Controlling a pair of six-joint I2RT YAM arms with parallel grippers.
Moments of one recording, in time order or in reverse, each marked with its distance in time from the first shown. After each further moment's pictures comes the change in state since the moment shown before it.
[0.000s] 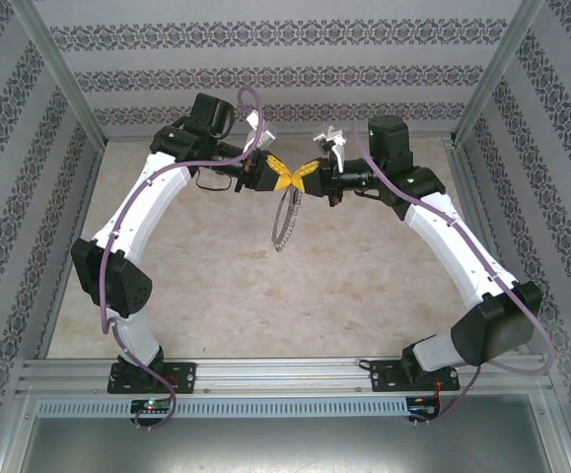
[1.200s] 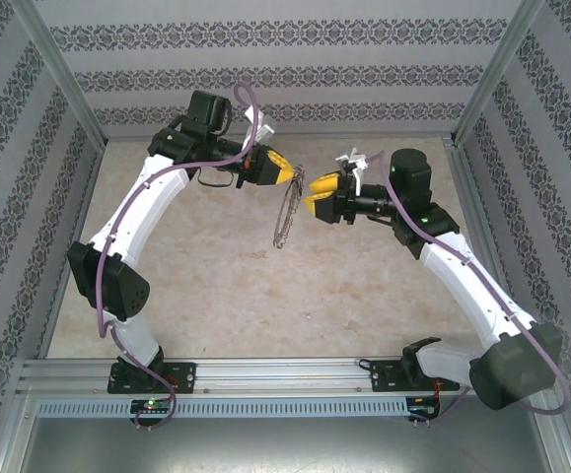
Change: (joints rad) left arm -0.002 -0.034 -0.031 0.151 0.027 -0.118; right arm -0.021 -0.236 -0.351 0.311 0.056 0.207
